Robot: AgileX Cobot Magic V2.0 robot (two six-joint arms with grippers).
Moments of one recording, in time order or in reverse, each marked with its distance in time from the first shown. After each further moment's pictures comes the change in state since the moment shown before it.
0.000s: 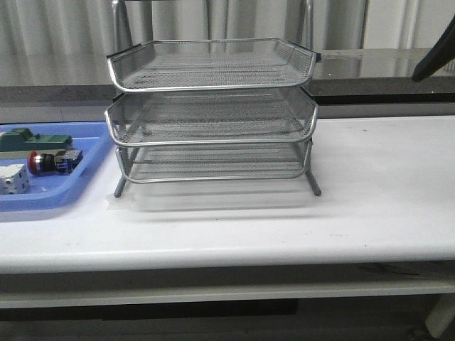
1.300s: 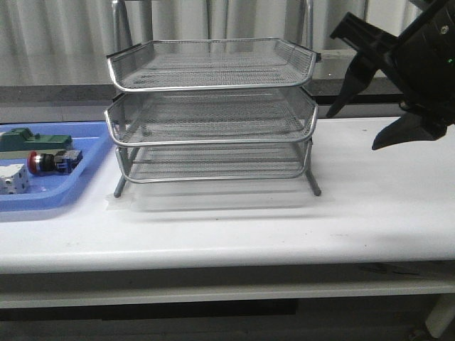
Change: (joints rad) left arm 0.000 0.000 0.000 0.000 0.000 0.000; right arm 0.111 0.365 -0.170 0.112 -0.120 -0.009
